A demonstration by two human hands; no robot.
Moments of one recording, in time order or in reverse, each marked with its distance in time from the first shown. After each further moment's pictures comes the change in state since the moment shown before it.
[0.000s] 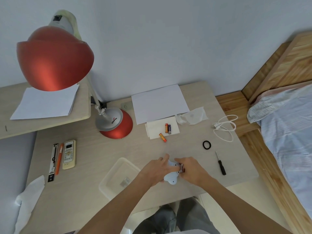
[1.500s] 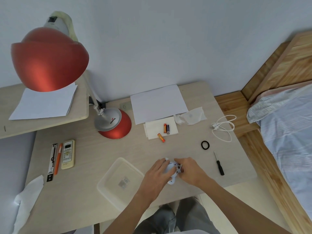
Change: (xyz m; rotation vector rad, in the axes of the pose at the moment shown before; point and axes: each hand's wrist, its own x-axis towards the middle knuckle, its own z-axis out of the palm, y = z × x) left_hand -0.014 0.022 0.061 -0.135 0.357 -0.112; right_hand -0.003 -0.006 -0.004 -0.009 0.018 0.046
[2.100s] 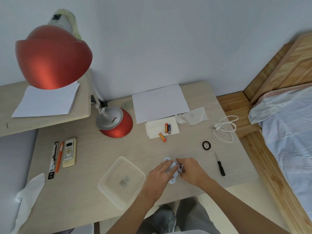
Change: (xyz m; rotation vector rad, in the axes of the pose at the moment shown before) left_hand 0.000 0.009 0.000 -0.123 0.034 -0.011; right_hand 0.000 0.002 0.001 0.003 -0.003 0.016
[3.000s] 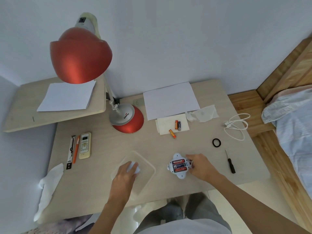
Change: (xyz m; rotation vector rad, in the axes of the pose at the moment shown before) left_hand -0.133 -0.083 -0.043 -0.029 0.250 -0.526; right_hand 0.003 0.003 0.003 -0.002 -0.054 0.089
